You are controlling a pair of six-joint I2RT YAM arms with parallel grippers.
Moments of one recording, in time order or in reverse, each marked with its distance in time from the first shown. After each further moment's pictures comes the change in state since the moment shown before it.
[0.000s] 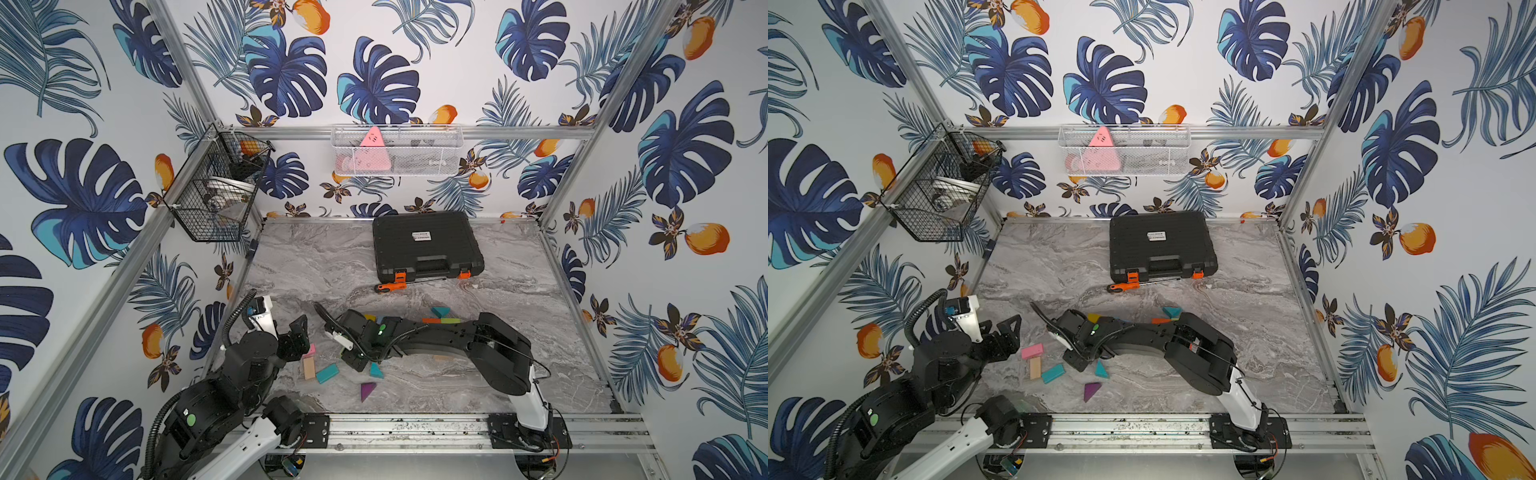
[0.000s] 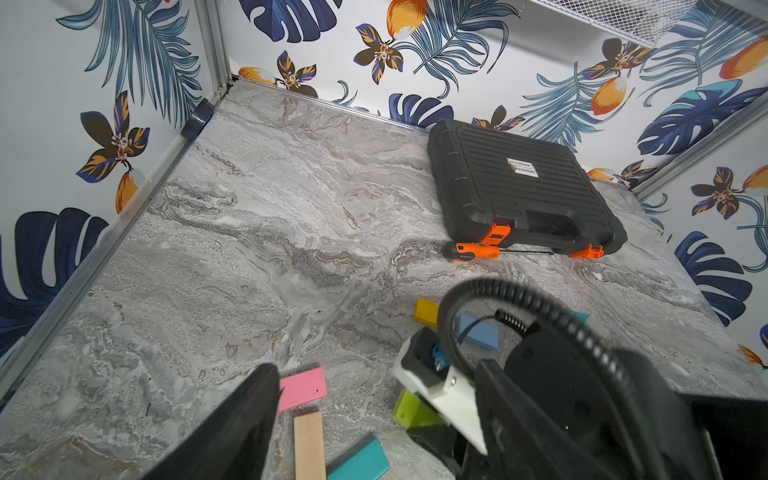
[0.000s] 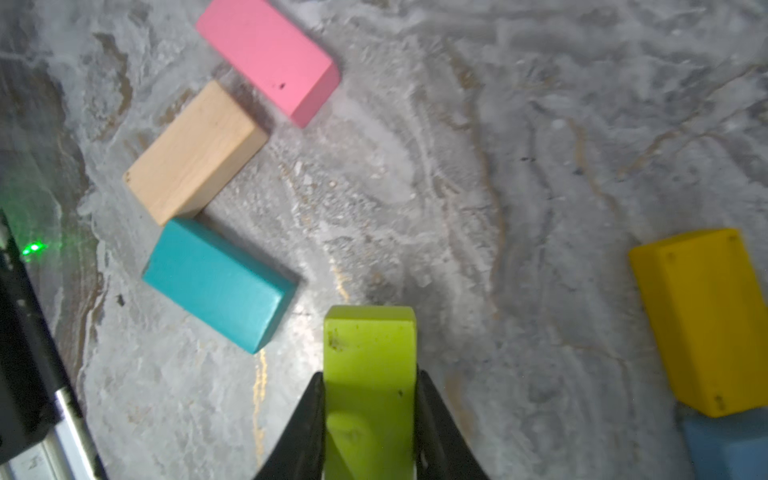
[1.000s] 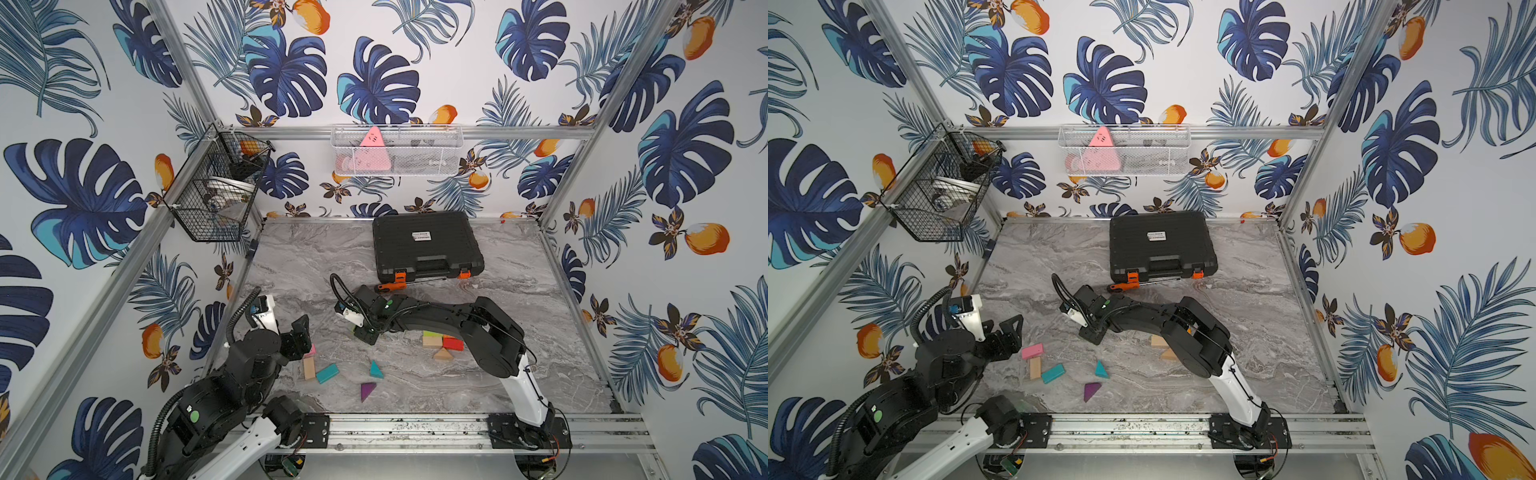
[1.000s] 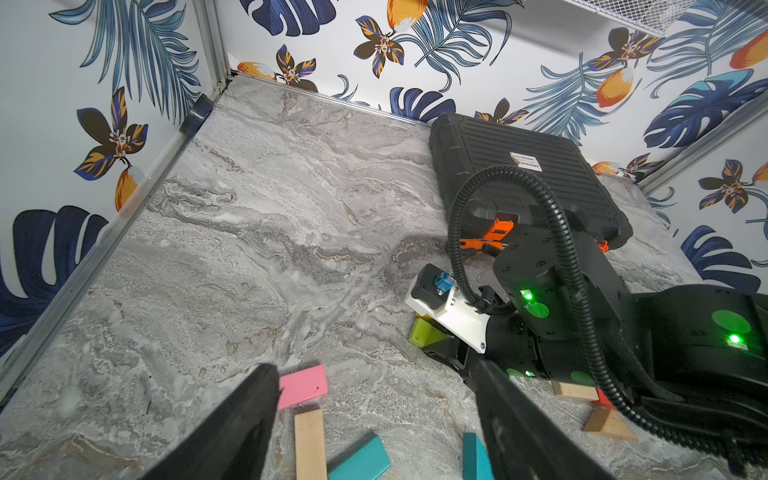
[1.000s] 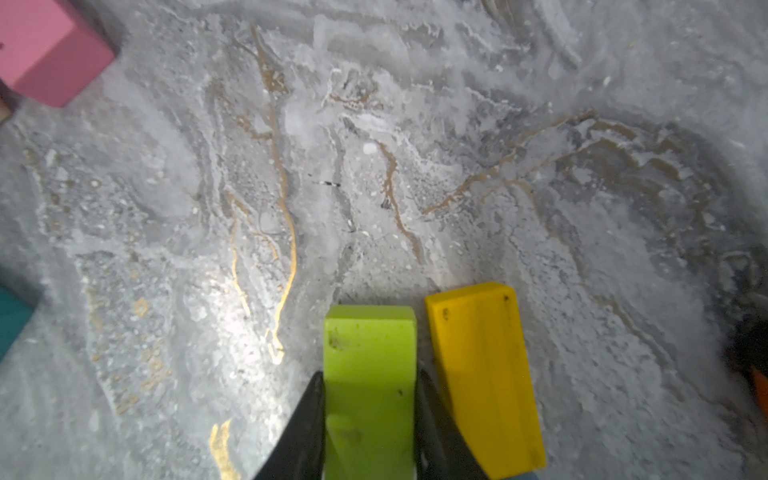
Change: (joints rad) left arm 0.002 0.023 -0.002 0.002 0.006 0.000; right arm -0.133 0.089 0.079 -0.024 0.011 -0.278
